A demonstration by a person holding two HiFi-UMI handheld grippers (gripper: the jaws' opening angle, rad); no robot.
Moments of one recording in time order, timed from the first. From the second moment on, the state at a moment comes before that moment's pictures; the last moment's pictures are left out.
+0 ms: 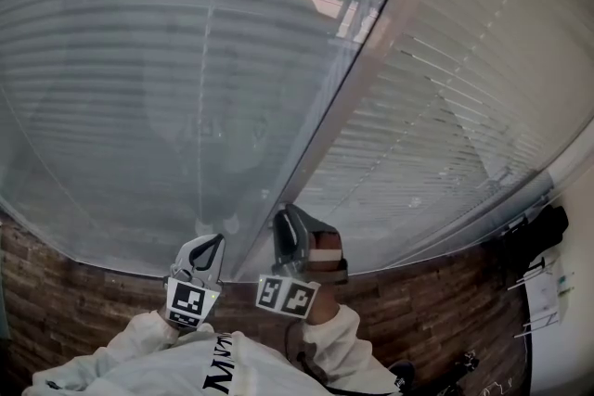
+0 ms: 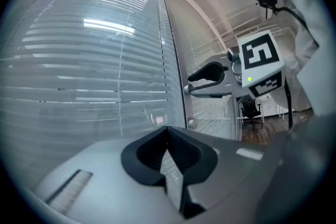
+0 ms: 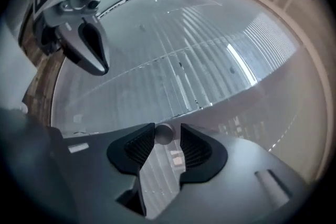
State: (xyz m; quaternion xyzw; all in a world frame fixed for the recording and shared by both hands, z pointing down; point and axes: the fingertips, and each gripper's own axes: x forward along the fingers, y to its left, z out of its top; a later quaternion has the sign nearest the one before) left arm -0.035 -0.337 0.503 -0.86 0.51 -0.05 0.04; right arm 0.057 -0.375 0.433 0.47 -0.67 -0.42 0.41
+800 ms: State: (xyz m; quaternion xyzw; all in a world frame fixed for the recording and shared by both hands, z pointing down) left arm -0.033 -0.336 0.505 -0.86 0.51 -0.06 0.03; right arm 0.058 -0.383 0.433 0.50 -0.74 -0.29 0.34
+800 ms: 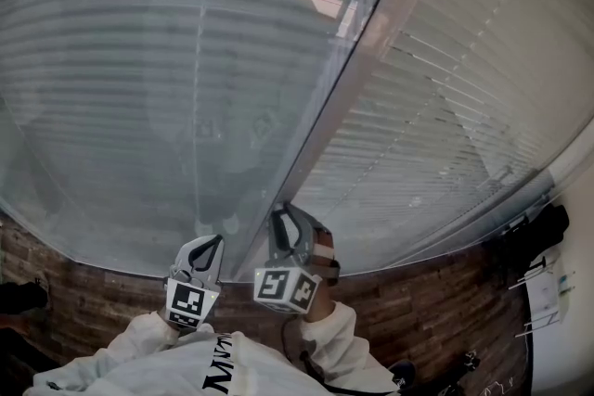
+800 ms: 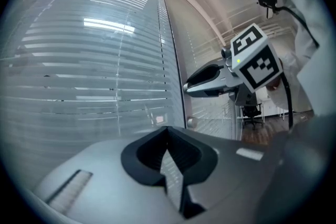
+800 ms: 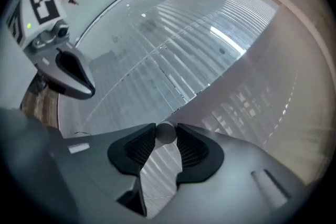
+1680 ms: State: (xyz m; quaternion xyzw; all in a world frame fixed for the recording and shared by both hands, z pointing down) left arm -0.026 -0.335 0.504 -0.86 0.50 -0.06 0.04; right arm 0.089 -0.395 0.435 0.40 -0.71 0.48 -0.32
